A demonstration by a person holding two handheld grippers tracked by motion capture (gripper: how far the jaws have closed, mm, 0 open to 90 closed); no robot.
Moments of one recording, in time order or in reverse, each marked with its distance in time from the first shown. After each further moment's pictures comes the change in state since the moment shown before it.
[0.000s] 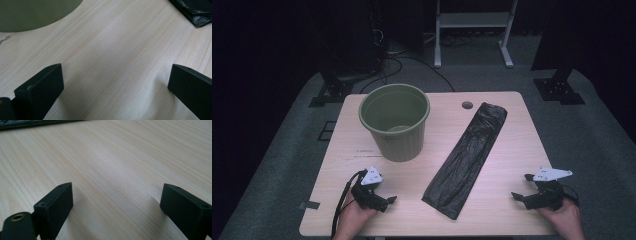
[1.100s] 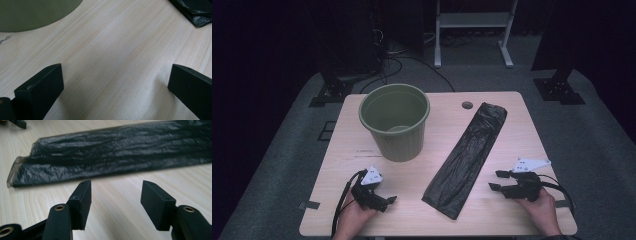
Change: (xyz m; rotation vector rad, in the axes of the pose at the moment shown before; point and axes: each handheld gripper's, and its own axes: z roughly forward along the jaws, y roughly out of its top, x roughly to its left) left arm 0.000 0.000 0.000 0.000 0.000 0.001; right arm 0.037 0.060 0.023 -0.084 0.167 -0.007
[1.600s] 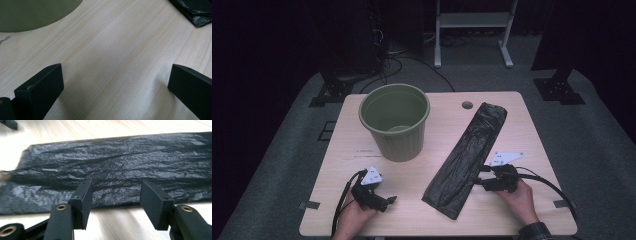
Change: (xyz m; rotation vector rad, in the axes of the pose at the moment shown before) left arm 0.000 0.000 0.000 0.000 0.000 0.000; right arm 0.007 0.027 0.050 0.030 0.009 -0.055
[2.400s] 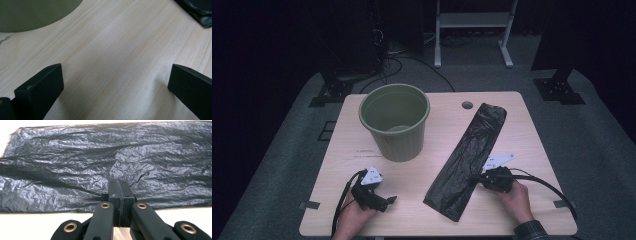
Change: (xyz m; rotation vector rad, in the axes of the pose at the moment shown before) left arm 0.000 0.000 0.000 0.000 -0.001 0.000; right arm 0.004 -0.003 0.013 0.085 0.005 -0.058
